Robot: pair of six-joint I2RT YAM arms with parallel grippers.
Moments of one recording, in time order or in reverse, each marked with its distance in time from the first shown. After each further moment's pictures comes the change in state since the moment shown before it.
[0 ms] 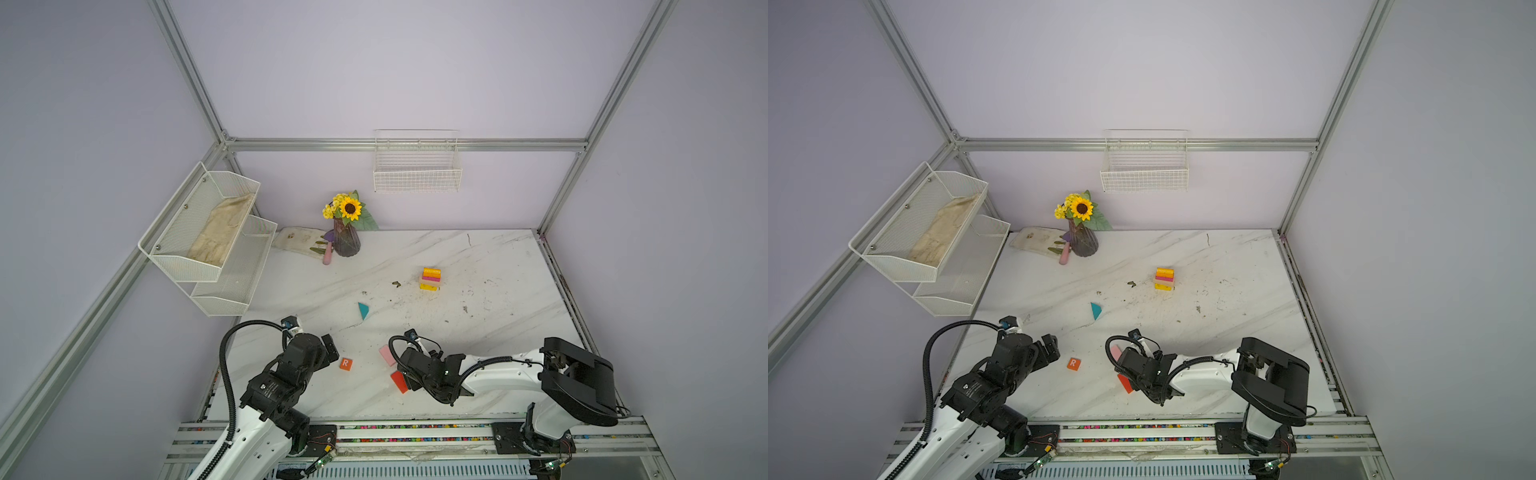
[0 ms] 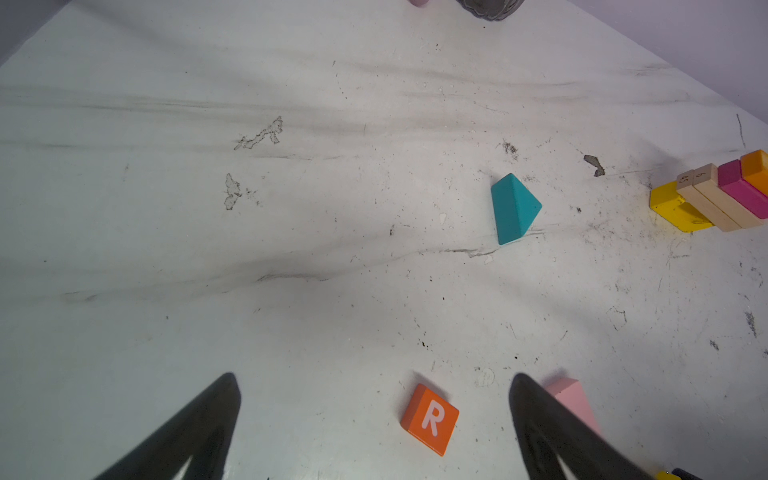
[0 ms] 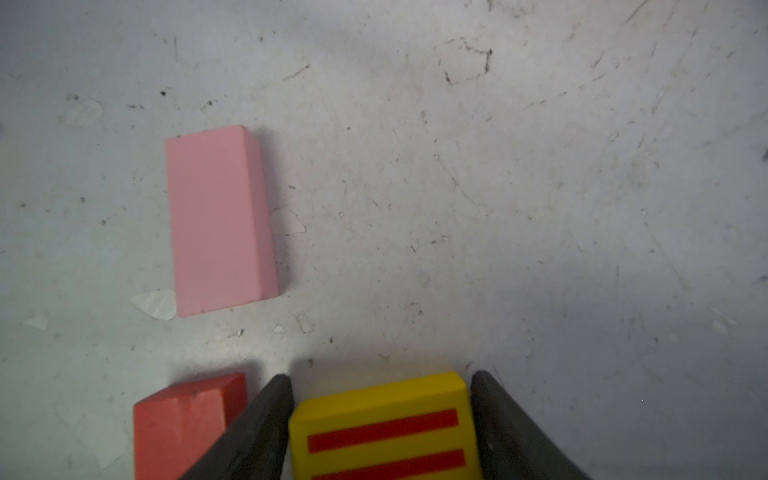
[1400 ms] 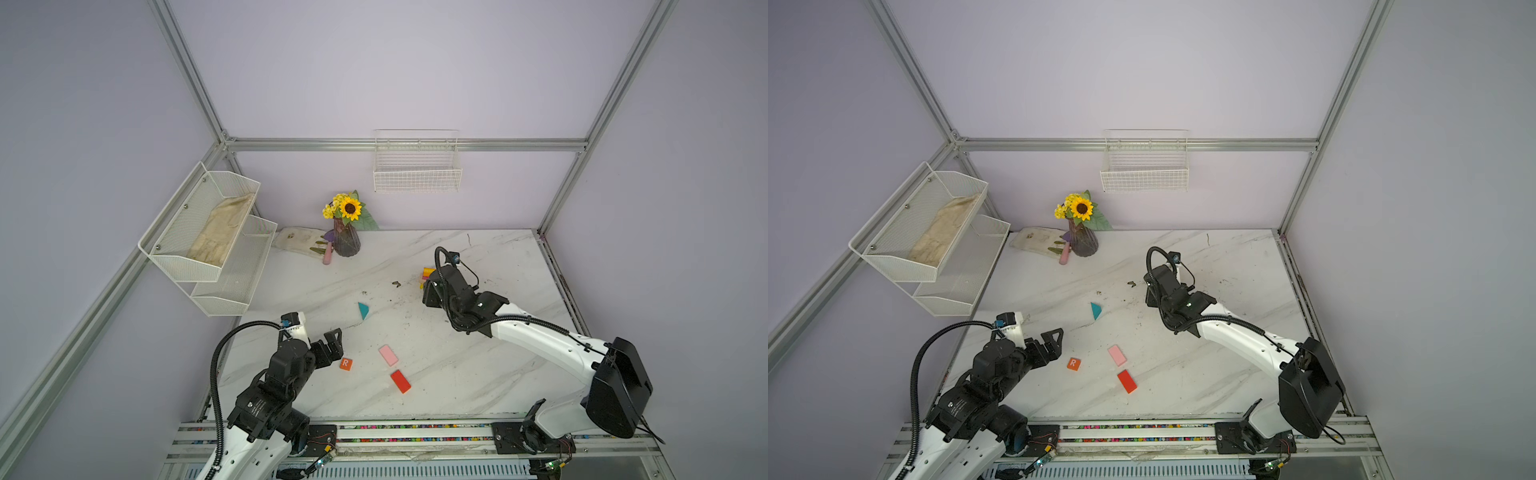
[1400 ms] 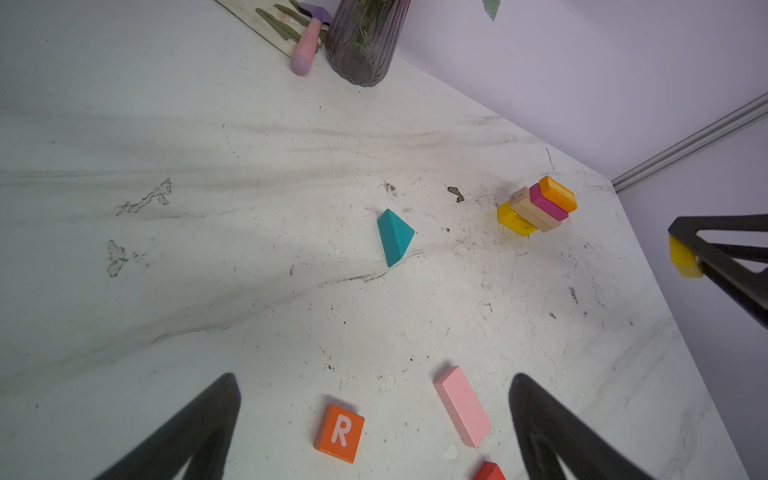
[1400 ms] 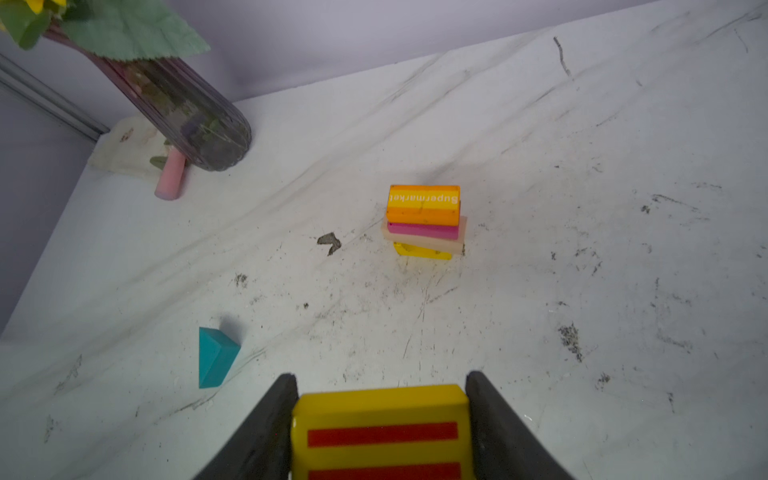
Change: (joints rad) left arm 0.000 -0.156 -0.003 0.121 0.161 0.080; right arm -0.467 -0.149 0.392 -0.165 0.009 0.023
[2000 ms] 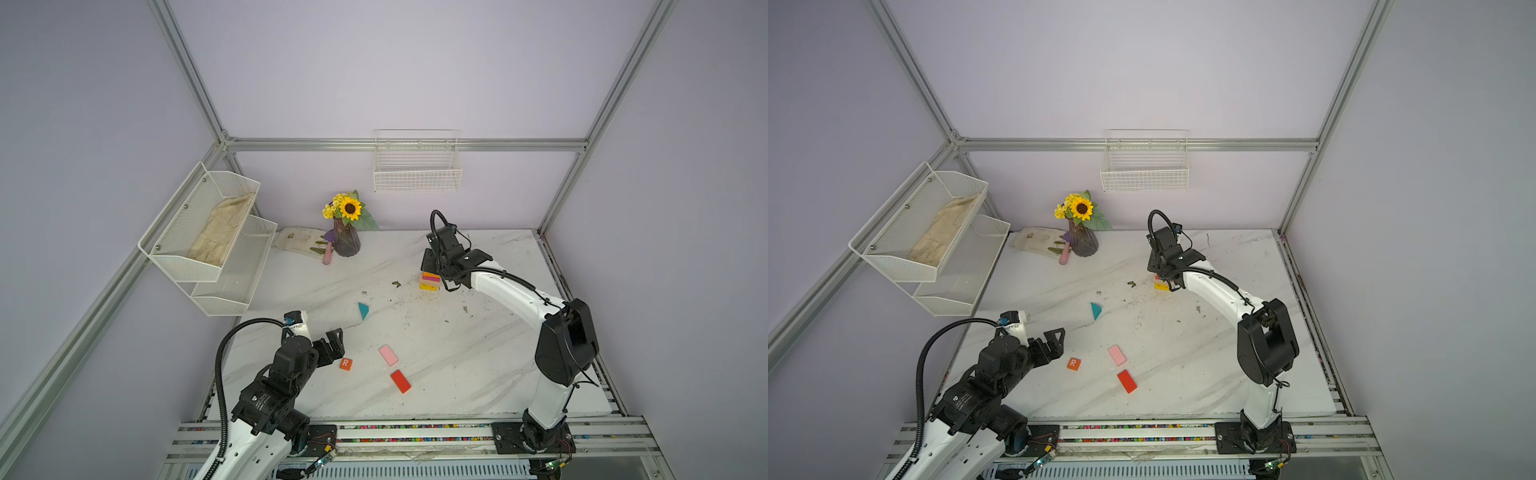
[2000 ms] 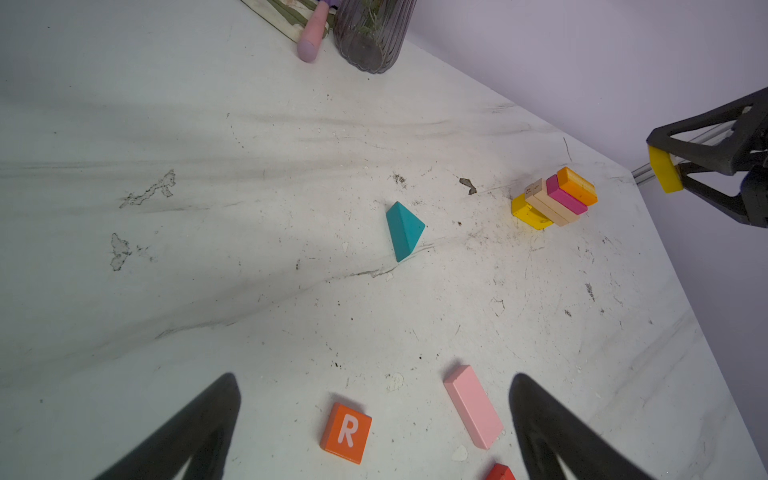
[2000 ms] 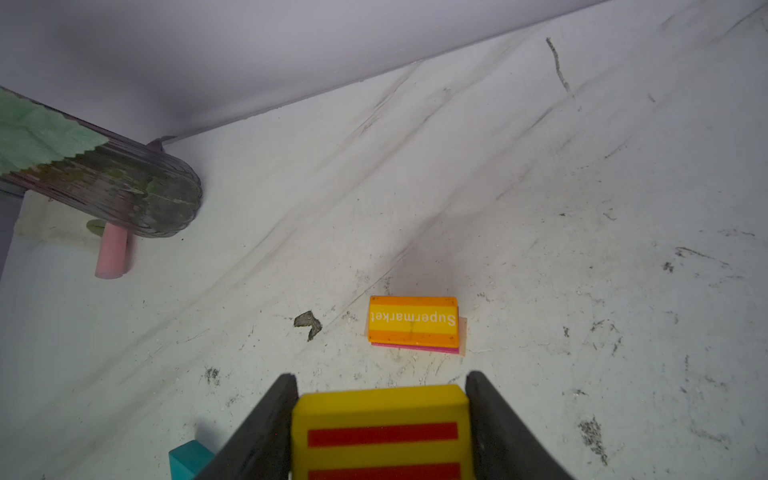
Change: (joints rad) left arm 0.000 0.048 0.000 0.012 -0.008 0.000; right arm -0.158 0.377 0.455 -0.201 -0.106 -0.006
